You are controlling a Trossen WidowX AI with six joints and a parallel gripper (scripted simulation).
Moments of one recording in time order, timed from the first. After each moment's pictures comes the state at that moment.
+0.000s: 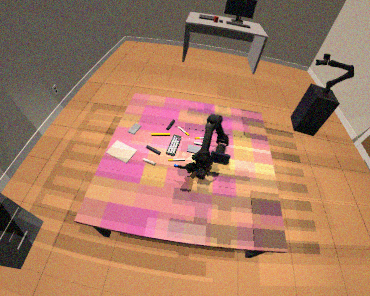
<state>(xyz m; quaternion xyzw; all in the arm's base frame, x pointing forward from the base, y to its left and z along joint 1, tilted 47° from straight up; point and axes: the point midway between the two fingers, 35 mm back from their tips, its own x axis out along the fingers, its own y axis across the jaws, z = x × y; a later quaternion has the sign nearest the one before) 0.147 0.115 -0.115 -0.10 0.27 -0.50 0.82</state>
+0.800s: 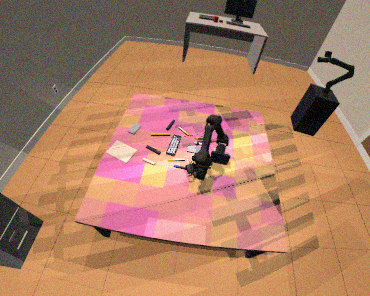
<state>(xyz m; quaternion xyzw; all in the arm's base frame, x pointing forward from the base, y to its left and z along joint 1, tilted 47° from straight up) 0.148 0.108 -0.121 -0.11 0.27 -0.50 0.82</state>
